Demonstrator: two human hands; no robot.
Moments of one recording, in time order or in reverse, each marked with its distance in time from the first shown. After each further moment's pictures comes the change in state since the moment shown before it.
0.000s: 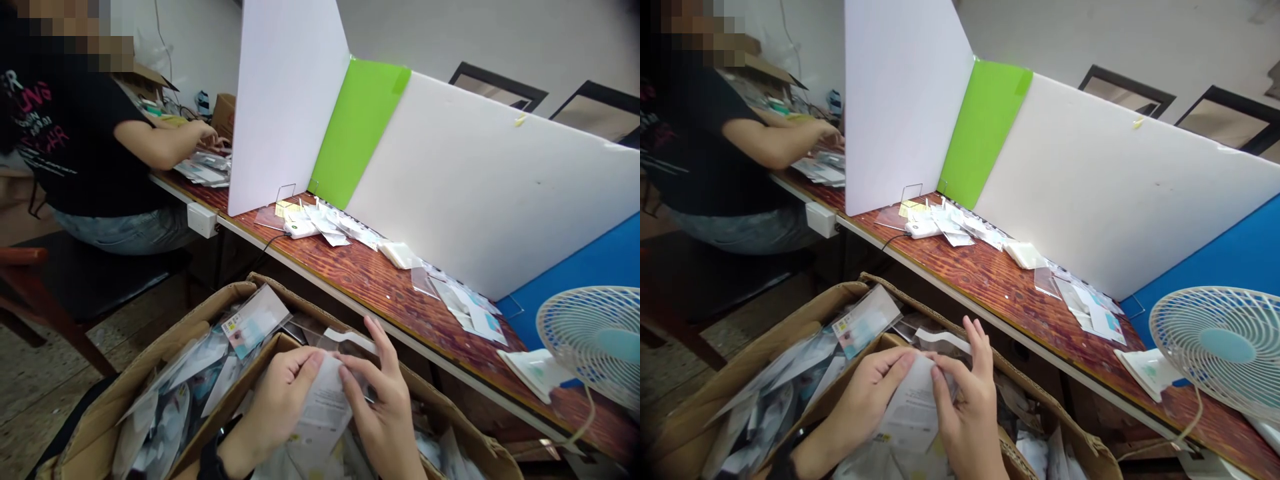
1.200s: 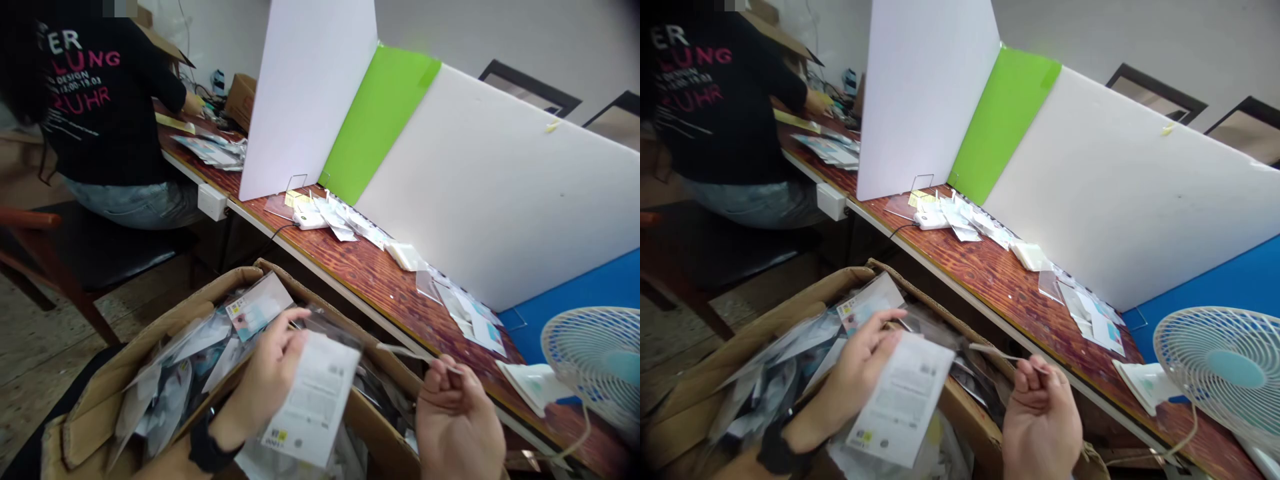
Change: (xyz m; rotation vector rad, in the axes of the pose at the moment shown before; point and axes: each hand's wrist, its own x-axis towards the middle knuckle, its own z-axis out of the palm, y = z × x) left_hand -0.006 -0.002 -0.011 0.014 0.213 -0.008; right_hand 0.007 0.023 -0.039 1.050 0.760 0.721
